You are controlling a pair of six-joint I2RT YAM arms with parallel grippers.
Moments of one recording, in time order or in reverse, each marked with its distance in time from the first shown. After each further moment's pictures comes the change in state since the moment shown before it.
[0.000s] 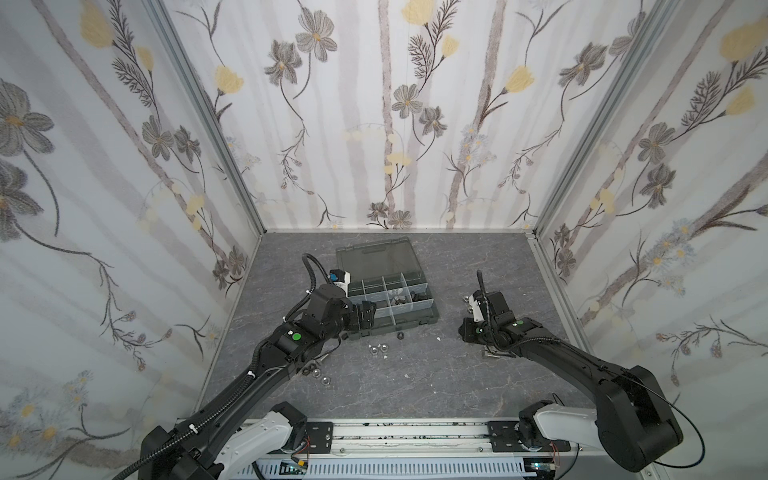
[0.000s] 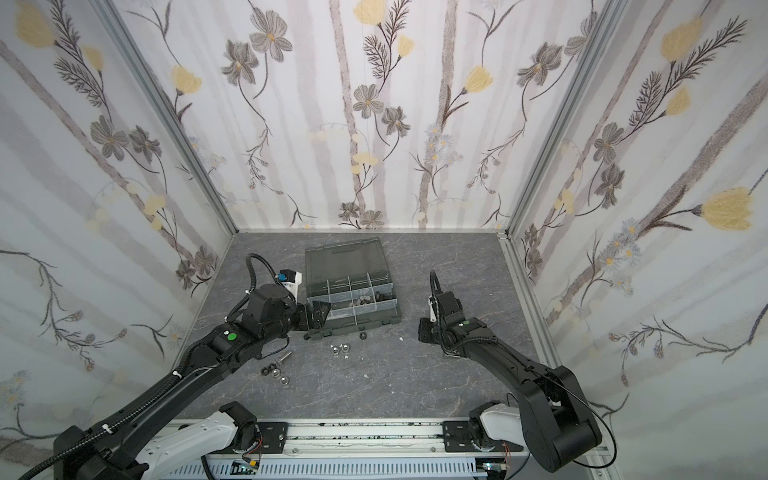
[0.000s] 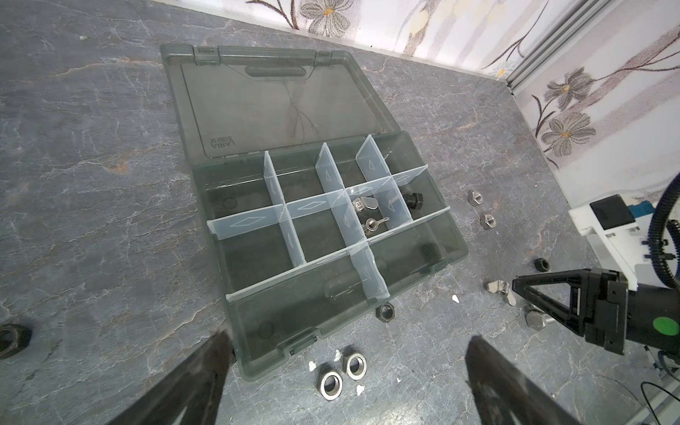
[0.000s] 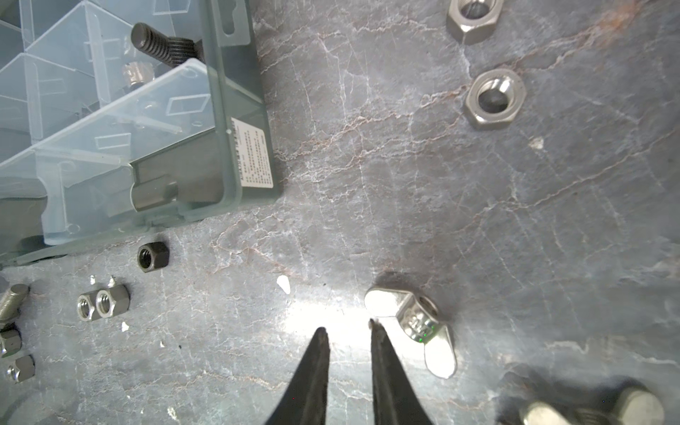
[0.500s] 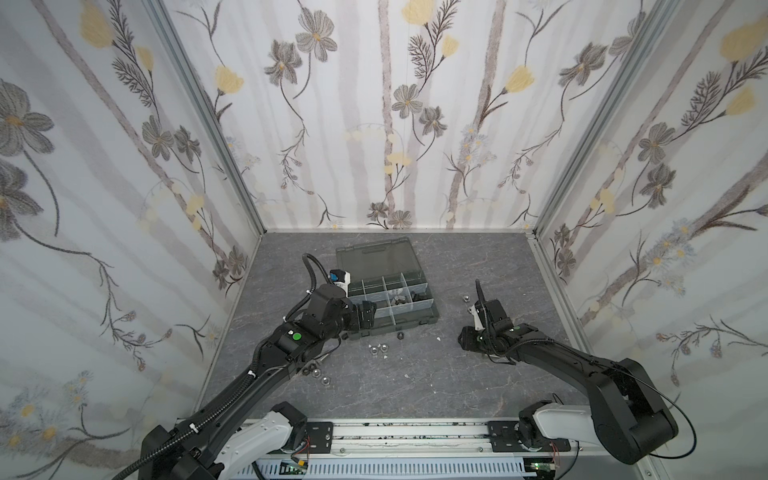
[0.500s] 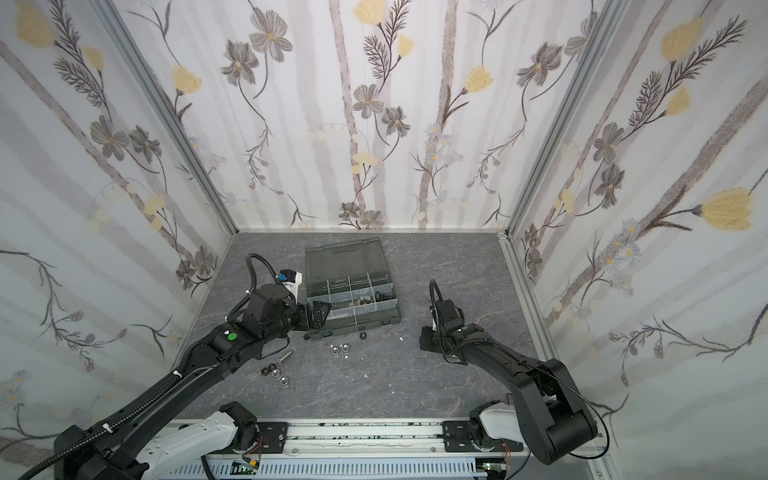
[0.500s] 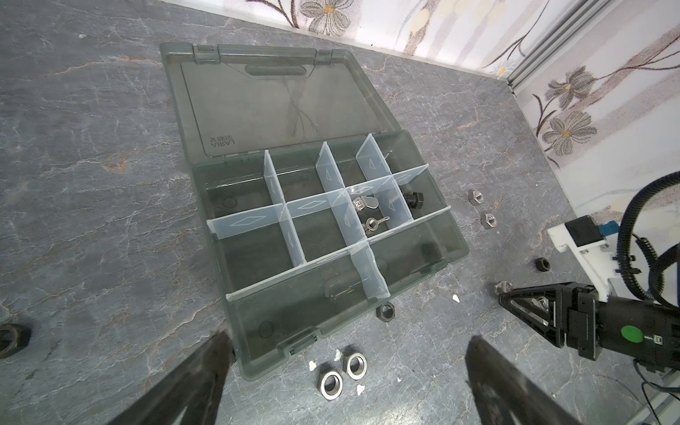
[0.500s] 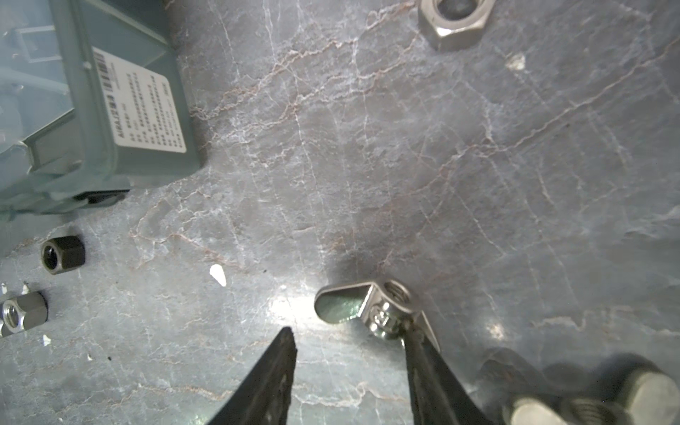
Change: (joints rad) left arm 0.000 0.001 0.000 0.000 0.000 0.000; right arm 0.014 0.026 -0.088 0.039 0.022 0.042
